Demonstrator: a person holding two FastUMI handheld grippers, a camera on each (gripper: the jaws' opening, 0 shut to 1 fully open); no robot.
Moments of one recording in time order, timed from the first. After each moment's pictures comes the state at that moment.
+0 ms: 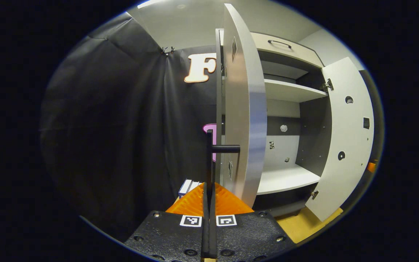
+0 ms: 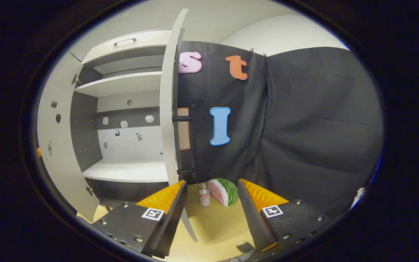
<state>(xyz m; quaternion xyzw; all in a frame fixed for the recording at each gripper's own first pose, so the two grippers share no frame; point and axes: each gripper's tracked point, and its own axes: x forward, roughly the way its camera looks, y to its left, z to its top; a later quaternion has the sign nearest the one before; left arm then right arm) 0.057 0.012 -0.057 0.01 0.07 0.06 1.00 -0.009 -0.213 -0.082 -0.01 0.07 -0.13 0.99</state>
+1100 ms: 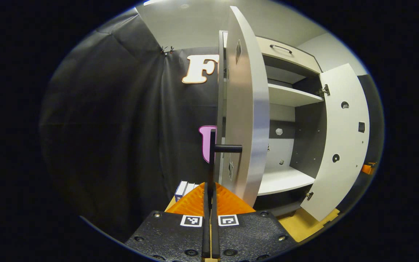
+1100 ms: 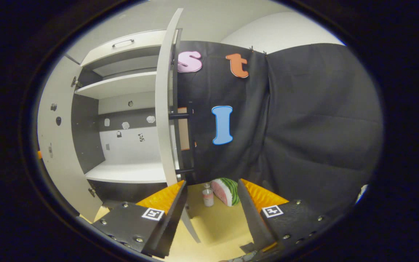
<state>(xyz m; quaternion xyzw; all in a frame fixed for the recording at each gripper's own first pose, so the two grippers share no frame) 0.048 0.014 -0.053 -0.01 0.07 0.05 1.00 -0.006 -0.218 -0.088 0.01 0.08 -0.12 0.99</state>
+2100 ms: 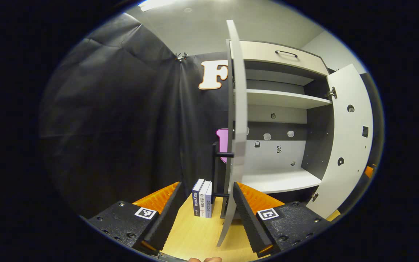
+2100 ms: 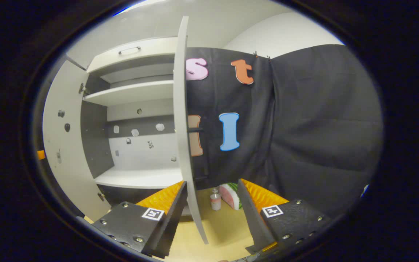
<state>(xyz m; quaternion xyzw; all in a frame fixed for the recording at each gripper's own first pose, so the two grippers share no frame) -0.018 -0.016 -0.006 0.02 0.07 0.13 0.99 -0.021 -0.181 -0.048 0.02 0.04 -0.08 1.00</state>
